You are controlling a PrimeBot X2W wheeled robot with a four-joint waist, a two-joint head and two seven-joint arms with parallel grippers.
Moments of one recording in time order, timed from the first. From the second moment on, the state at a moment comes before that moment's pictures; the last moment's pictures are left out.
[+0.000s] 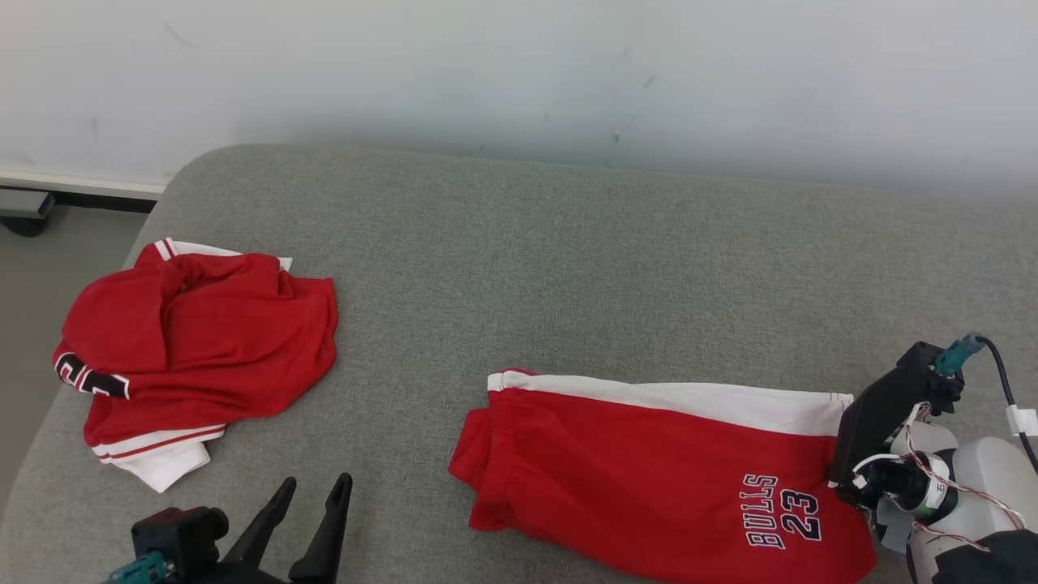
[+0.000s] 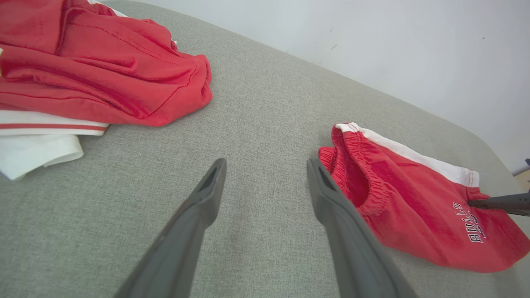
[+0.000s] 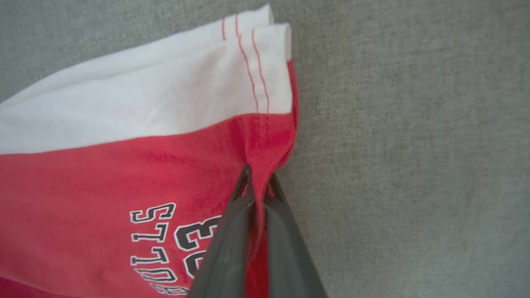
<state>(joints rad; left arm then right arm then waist) -0.01 0.34 -0.44 -0.01 -0.65 0.12 0.03 -0.36 -0.08 -0.21 0.45 0.30 -0.13 1.04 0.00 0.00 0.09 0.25</state>
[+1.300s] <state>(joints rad) 0.00 0.33 -0.45 0.02 -0.67 0.11 0.04 -0.34 -0.08 -0.16 0.19 0.18 -0.05 1.15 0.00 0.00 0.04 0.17</state>
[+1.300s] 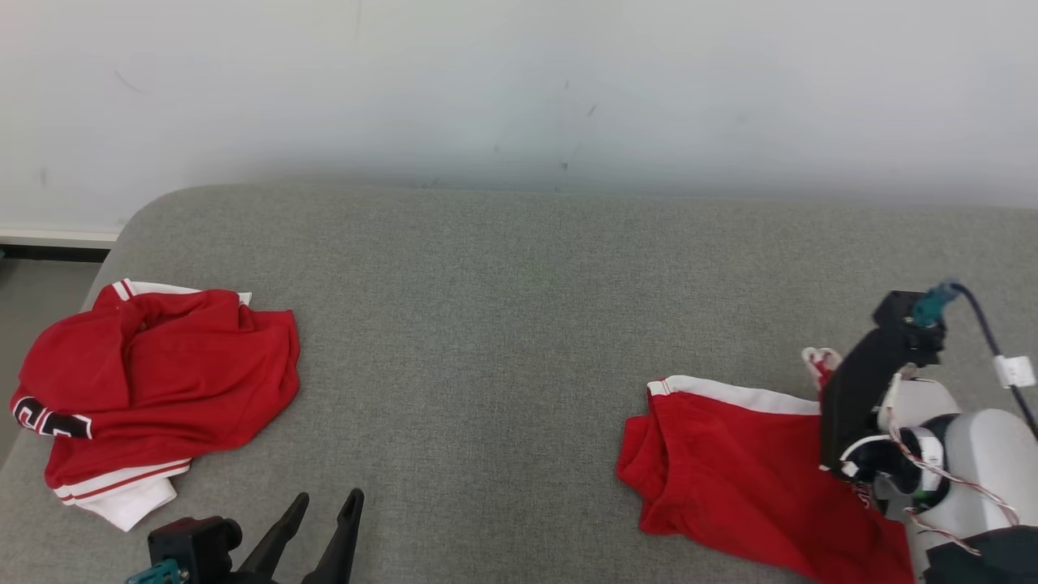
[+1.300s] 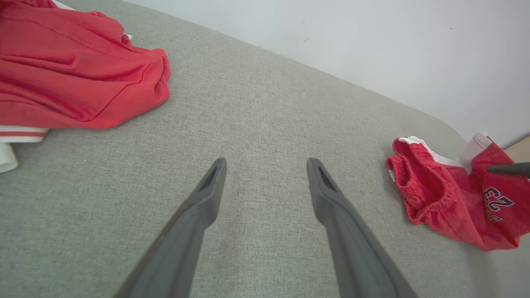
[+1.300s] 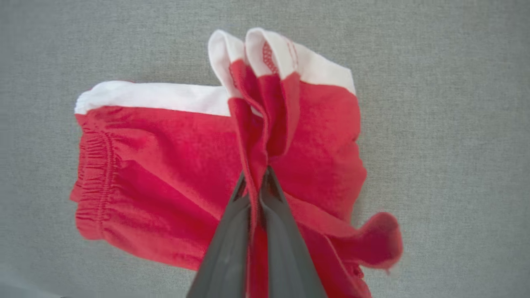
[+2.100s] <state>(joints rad) -0.01 0.32 -0.47 0.03 -0.67 0.10 0.04 -0.45 -0.06 0.10 0.23 0.26 -0.08 1.20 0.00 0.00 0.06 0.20</state>
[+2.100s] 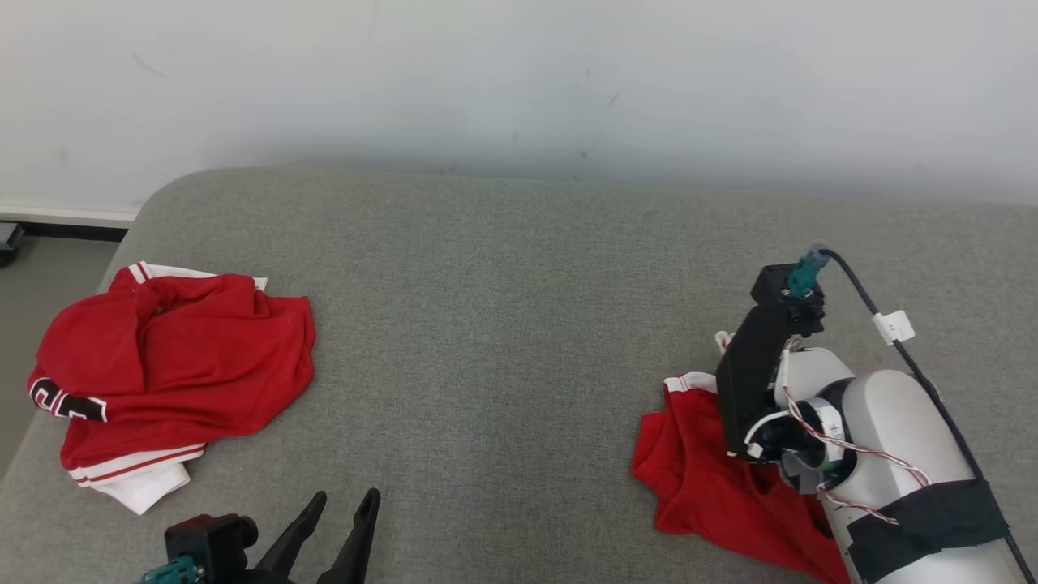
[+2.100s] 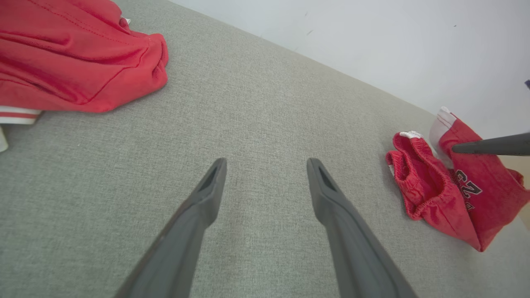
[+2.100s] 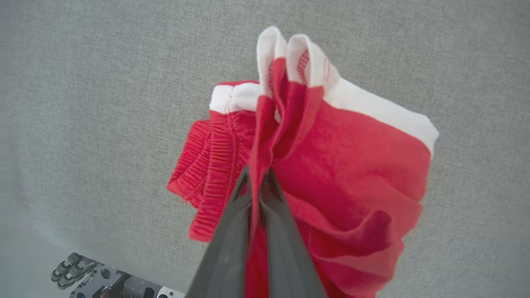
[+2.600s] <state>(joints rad) -0.03 0.31 -0.47 0.05 -0.67 0.09 0.04 -0.48 -0.06 0.20 0.31 0.34 -0.12 1.16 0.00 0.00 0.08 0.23</state>
